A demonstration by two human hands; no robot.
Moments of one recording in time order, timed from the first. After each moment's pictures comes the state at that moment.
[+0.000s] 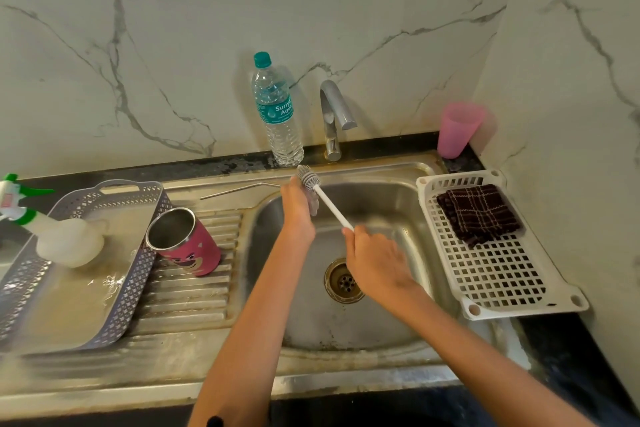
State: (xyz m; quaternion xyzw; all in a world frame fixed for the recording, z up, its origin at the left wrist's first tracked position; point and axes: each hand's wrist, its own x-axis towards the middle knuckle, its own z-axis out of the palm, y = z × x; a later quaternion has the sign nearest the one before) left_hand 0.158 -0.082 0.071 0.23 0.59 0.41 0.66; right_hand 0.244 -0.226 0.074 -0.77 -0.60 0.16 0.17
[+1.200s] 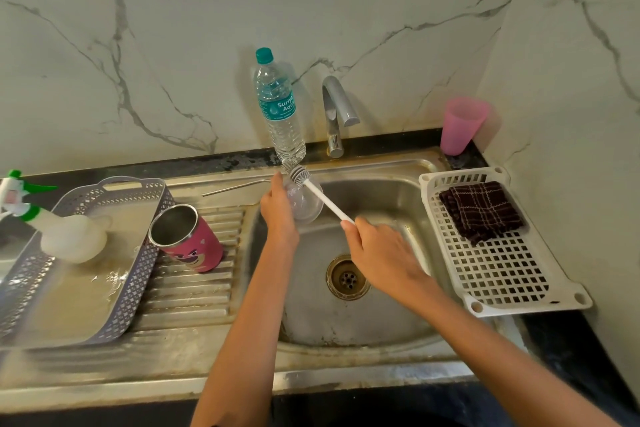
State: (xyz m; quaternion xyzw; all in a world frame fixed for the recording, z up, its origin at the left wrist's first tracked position) left_hand 0.132 -0.092 0.061 0.28 0.62 0.48 0.56; right_hand 0.252 -0.229 0.089 -0.73 -0.62 0.19 0.20
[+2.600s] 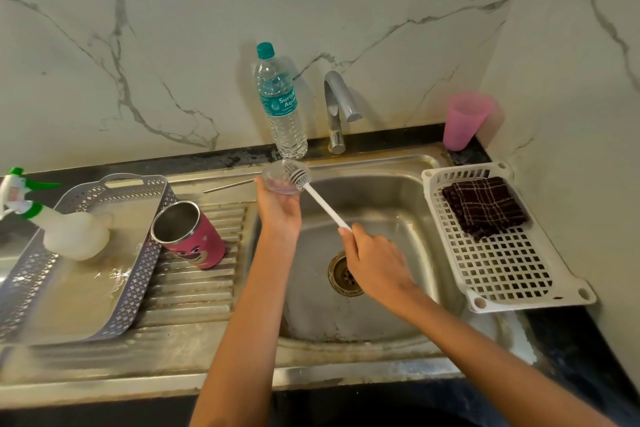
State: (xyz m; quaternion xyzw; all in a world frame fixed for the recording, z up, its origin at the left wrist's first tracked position) left_hand 0.123 -0.087 0.065 0.11 0.34 0.61 0.70; right_hand 0.238 -0.230 0.055 -0.73 -0.60 0.21 0.25
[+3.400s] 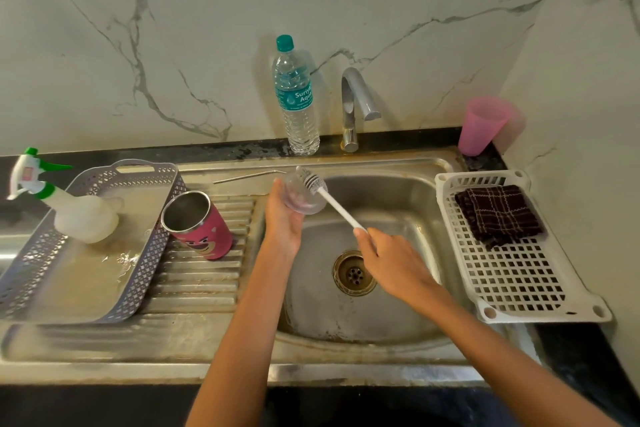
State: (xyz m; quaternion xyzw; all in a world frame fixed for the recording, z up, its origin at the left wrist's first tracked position) left_hand 0.106 -0.115 0.064 0.25 0.47 0.51 0.67; right_hand 0.253 -0.230 0.061 -0.72 -0.61 0.25 0.21
